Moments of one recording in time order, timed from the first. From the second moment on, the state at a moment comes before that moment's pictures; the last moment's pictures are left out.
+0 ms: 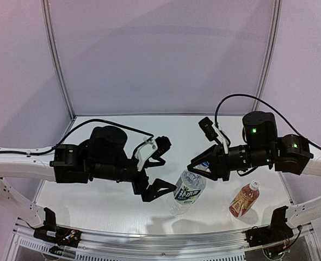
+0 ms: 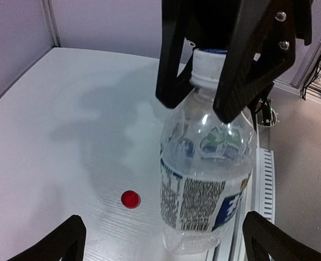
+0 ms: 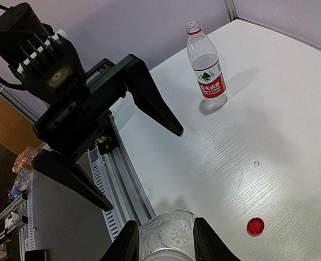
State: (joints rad) left arm -1.23 1.30 1.01 -0.15 0.07 -0.02; right arm 1.08 1.03 0.99 -0.39 -0.22 0.40
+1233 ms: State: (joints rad) left arm -1.25 1.55 1.15 0.02 0.16 -0.04; right arm 1.09 1.03 0.99 -0.33 -0.14 0.39
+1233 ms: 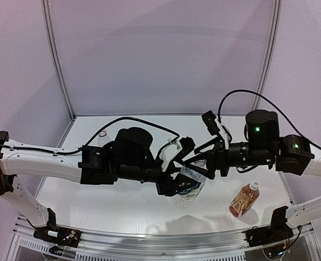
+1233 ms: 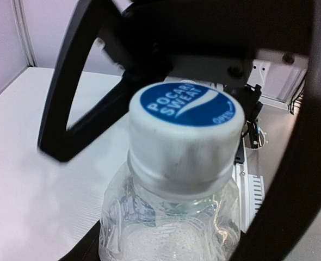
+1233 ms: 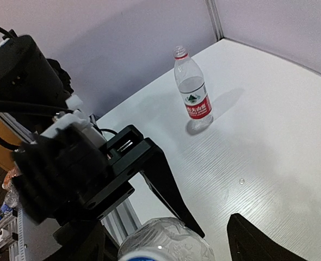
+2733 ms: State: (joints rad) left arm -1.19 1.11 0.83 0.40 0.25 -0.29; right arm 1.09 1.17 0.87 0.18 -0.59 0.14
